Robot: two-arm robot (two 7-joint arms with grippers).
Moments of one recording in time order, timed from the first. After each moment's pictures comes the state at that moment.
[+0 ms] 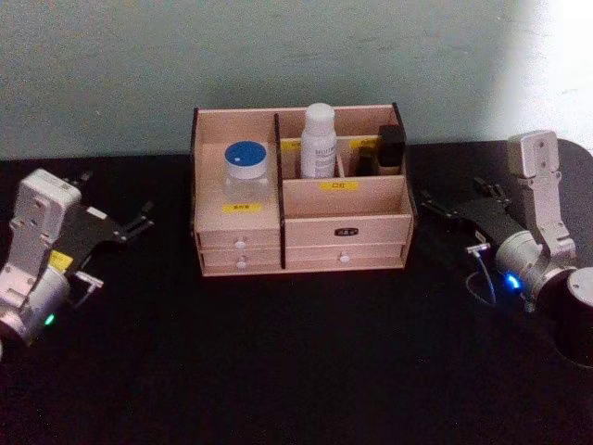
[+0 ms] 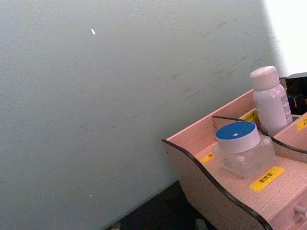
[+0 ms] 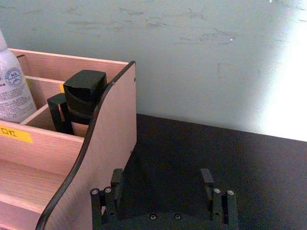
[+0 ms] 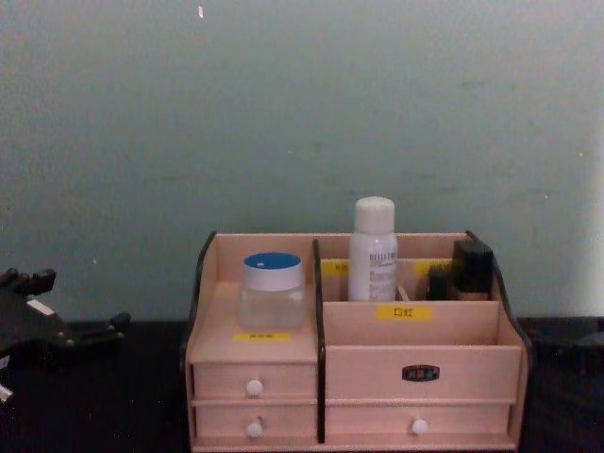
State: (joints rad) left arm -0.20 0.60 0.45 -1.41 -0.25 -0.12 0.03; right arm 0.29 0.23 -0.15 -1.22 0.16 0.11 0.19
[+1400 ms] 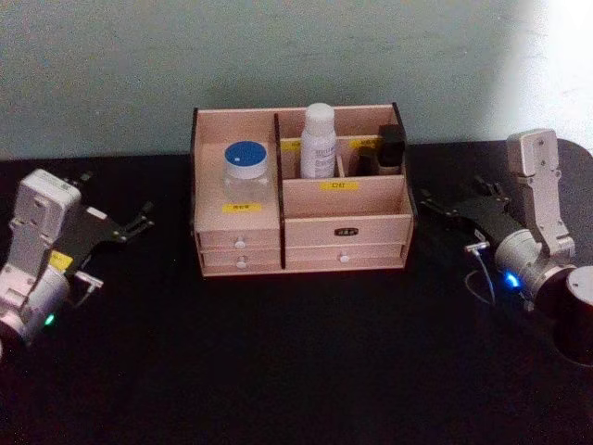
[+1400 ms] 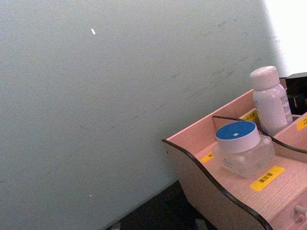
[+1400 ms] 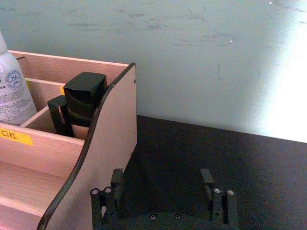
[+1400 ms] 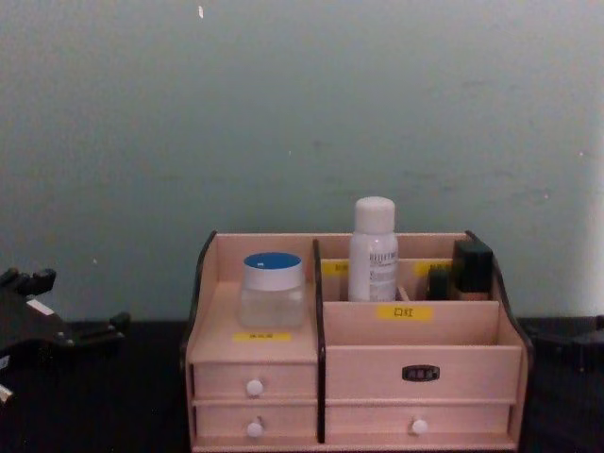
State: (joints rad) left arm -0.20 0.60 0.45 -1.41 -0.25 -0.12 0.03; right arm 0.29 0.23 -0.15 -1.21 0.16 0.11 0.19
